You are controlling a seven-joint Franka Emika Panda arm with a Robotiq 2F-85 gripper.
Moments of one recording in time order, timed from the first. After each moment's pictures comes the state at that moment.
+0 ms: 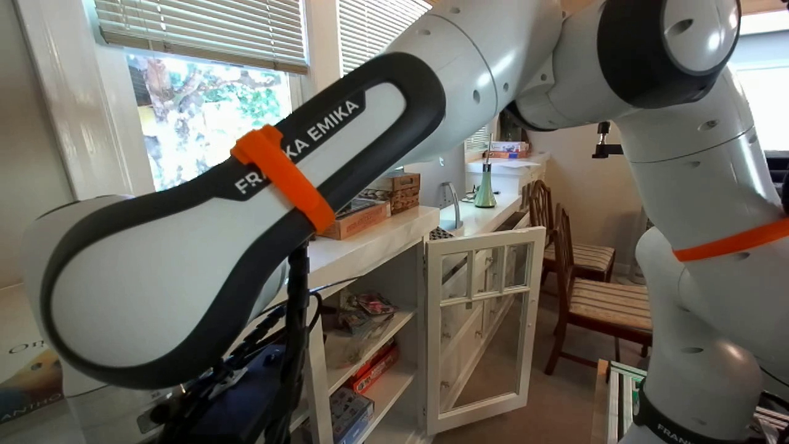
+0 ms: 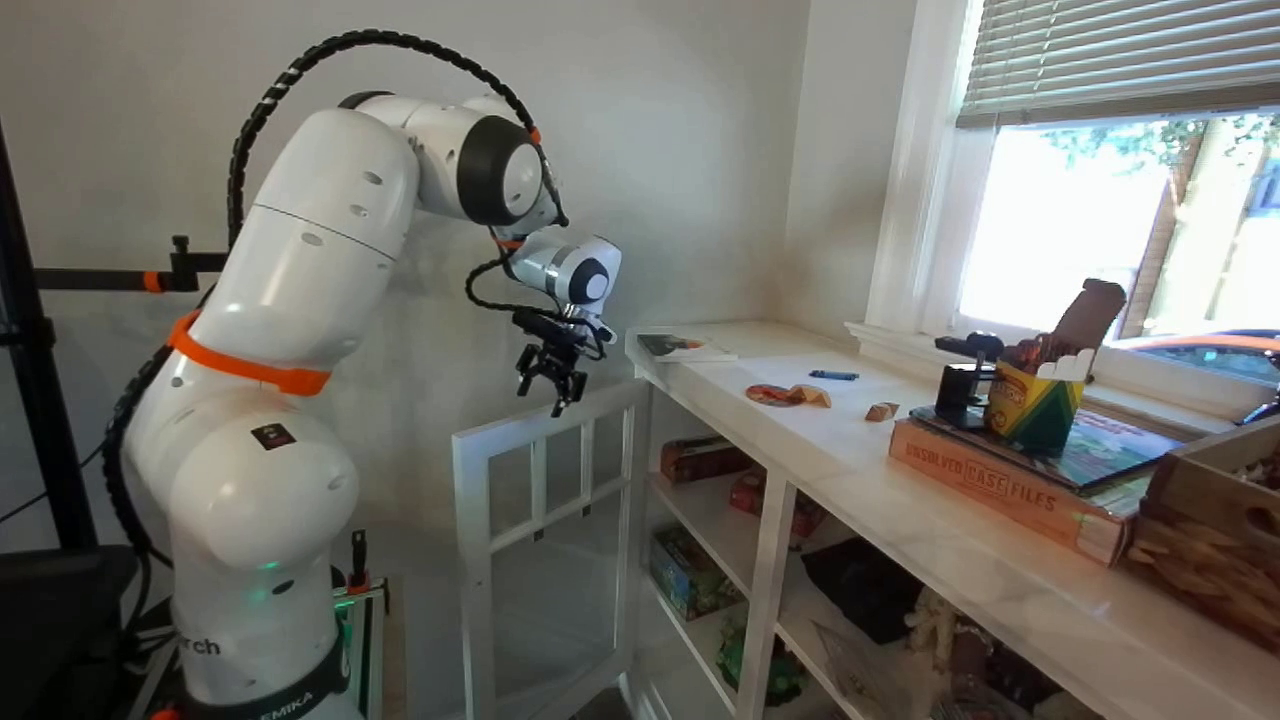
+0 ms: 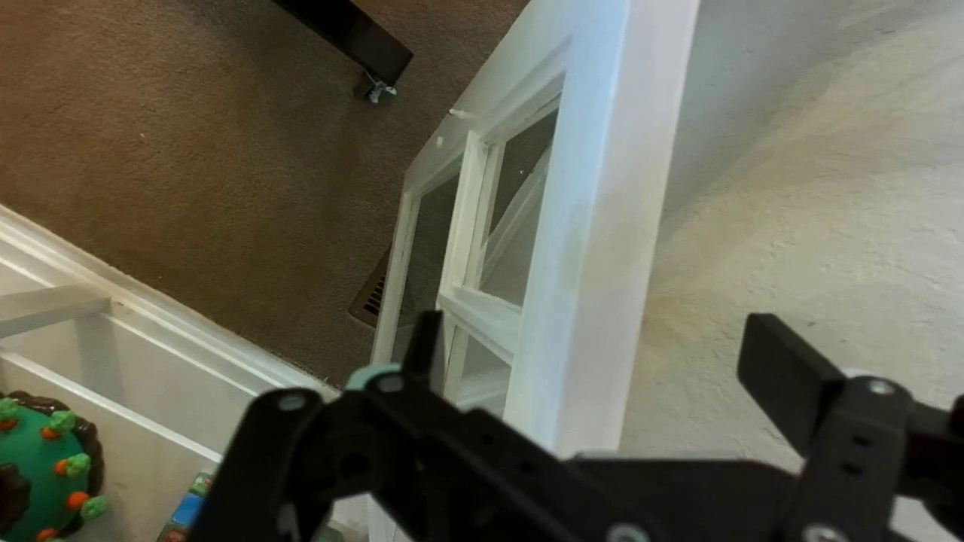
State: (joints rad) arm 0.49 0.45 0.37 -1.77 0.12 1.97 0.15
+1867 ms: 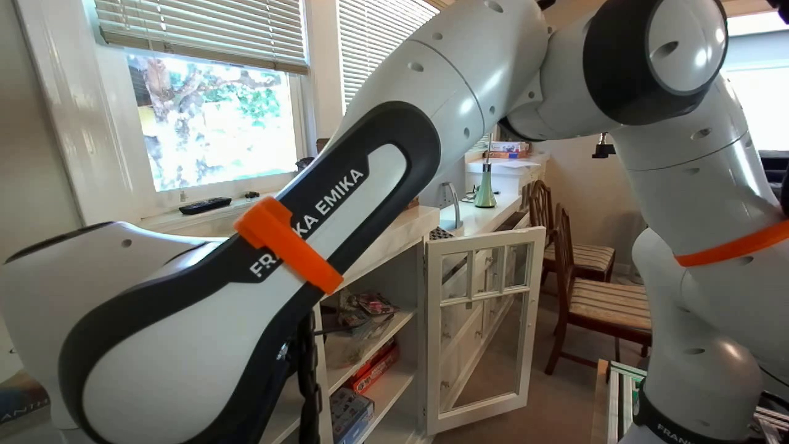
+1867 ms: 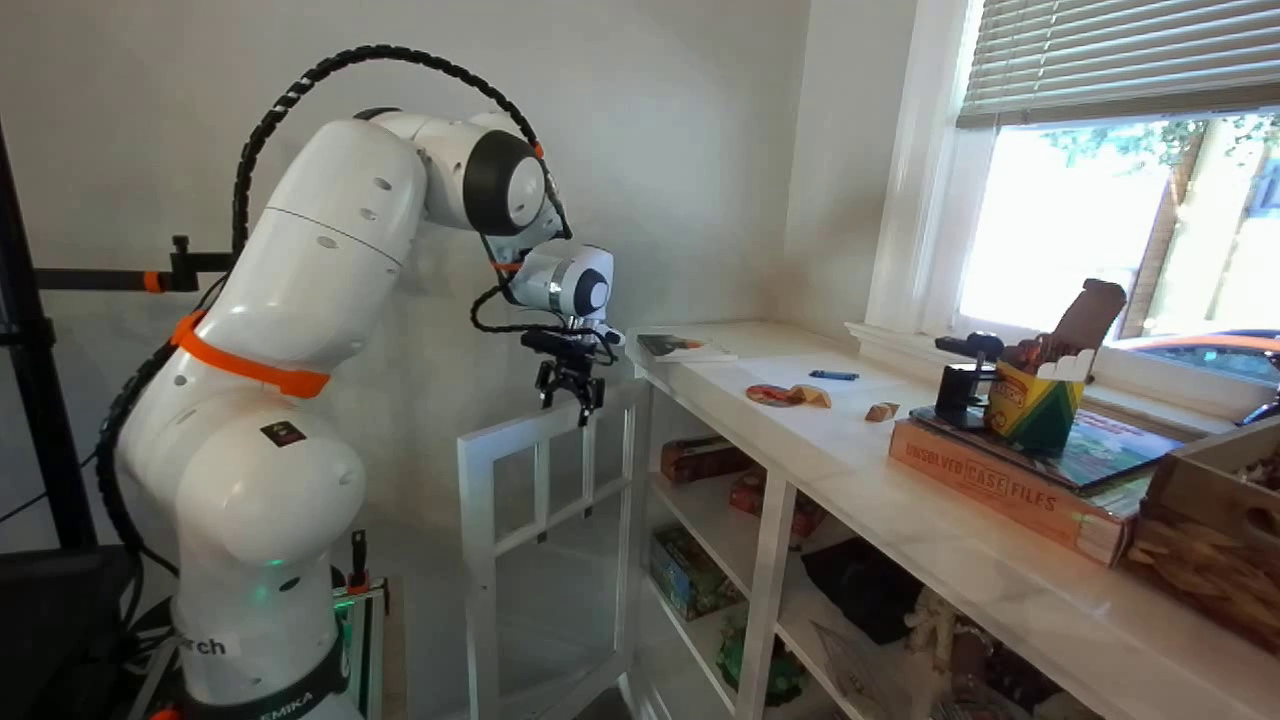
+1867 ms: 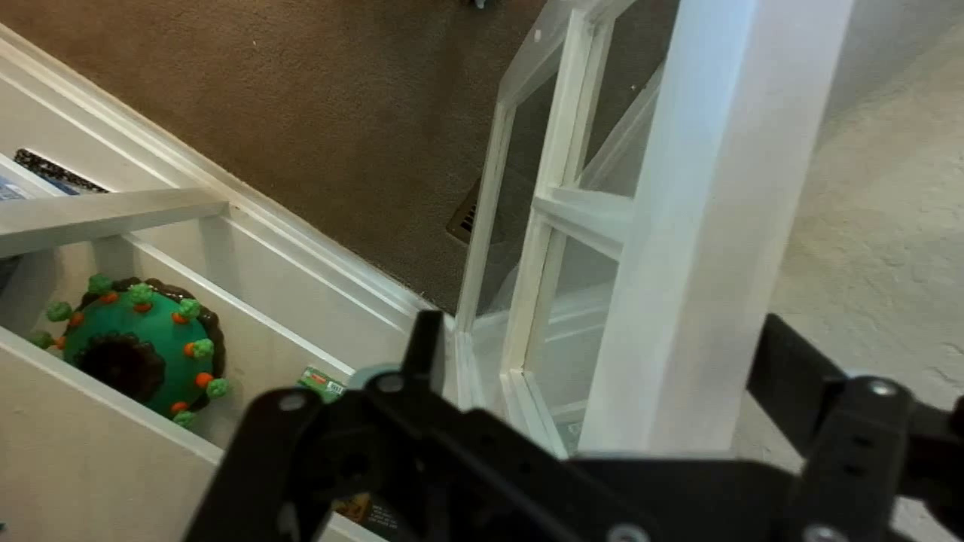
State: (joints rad) arm 0.56 0.50 0.30 -1.75 -0.07 2.10 0.24
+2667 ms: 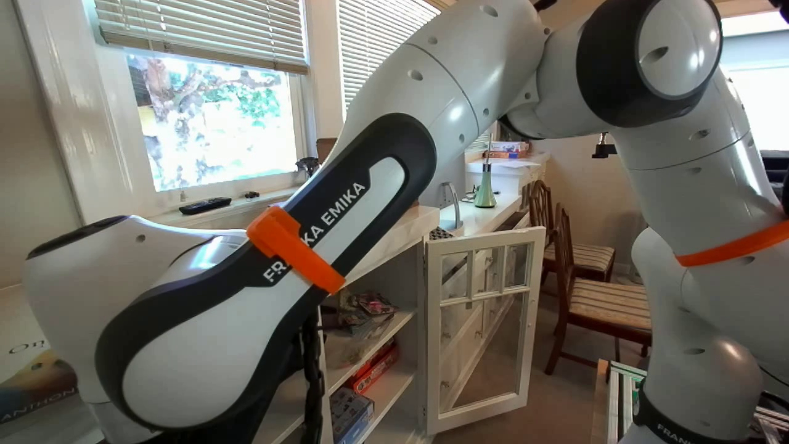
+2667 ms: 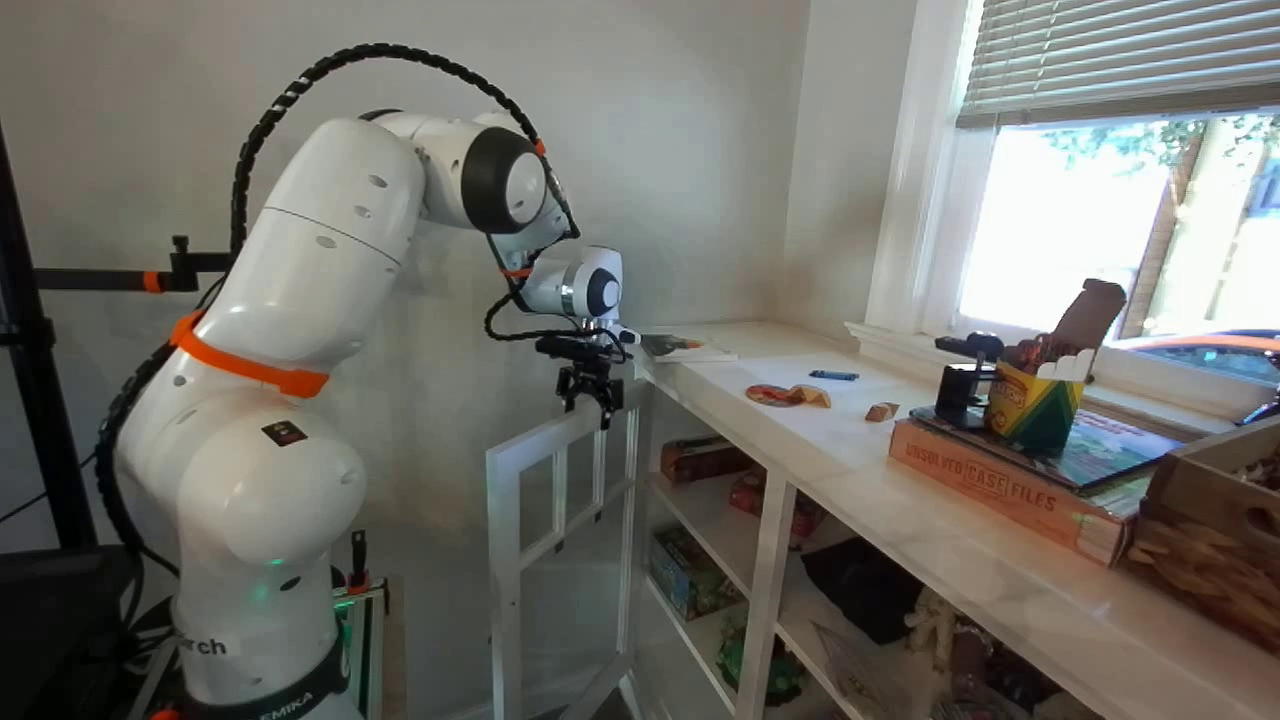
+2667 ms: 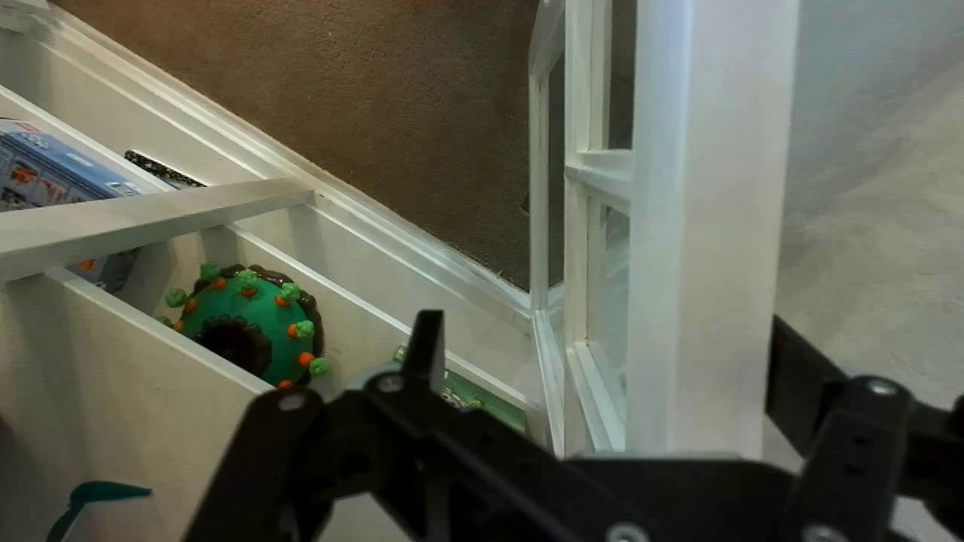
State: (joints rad) arm 0.56 0.50 0.24 -1.75 -0.16 2.11 0.31
